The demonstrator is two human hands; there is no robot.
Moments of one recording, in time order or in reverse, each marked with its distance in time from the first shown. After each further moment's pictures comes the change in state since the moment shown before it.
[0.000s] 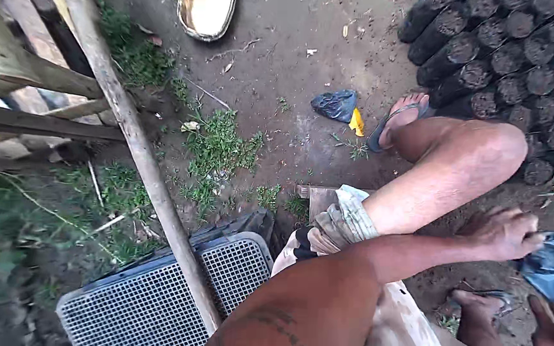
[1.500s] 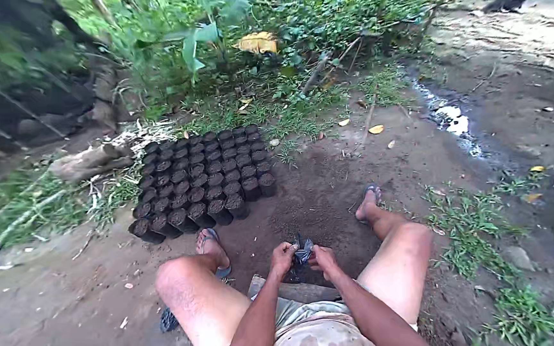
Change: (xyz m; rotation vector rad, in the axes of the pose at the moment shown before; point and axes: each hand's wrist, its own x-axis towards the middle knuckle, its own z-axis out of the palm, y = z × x) left_hand -0.025 -0.096 0.029 0.220 -0.542 -0.228; right_hand -0.044 0.147 0.088 0.430 0.198 0.530
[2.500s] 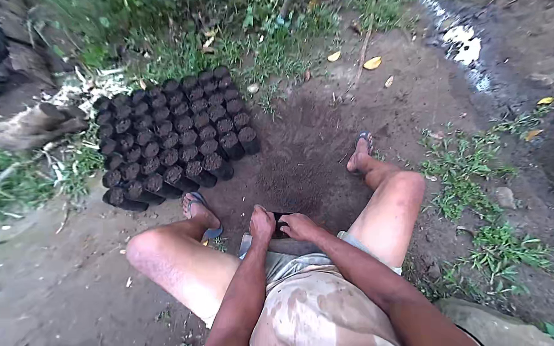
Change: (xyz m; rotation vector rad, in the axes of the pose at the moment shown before) left_hand -0.024 0.005 -0.013 0.771 0.174 -0.164; right_hand -0.008 0.016 0.028 -1.144 -0.447 -0.620
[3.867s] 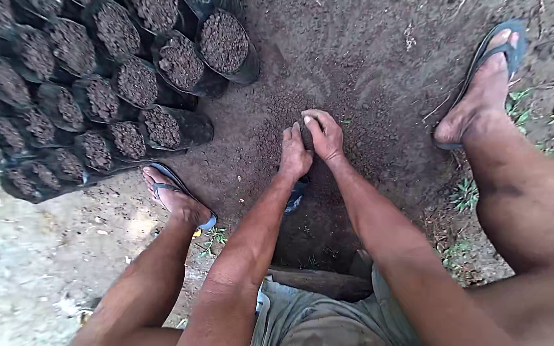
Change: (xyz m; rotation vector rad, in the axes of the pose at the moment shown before) left_hand 0.307 0.087 0.116 -0.144 -0.309 0.149; right_hand 0.321 0.205 -0.044 0.592 0.615 0.234
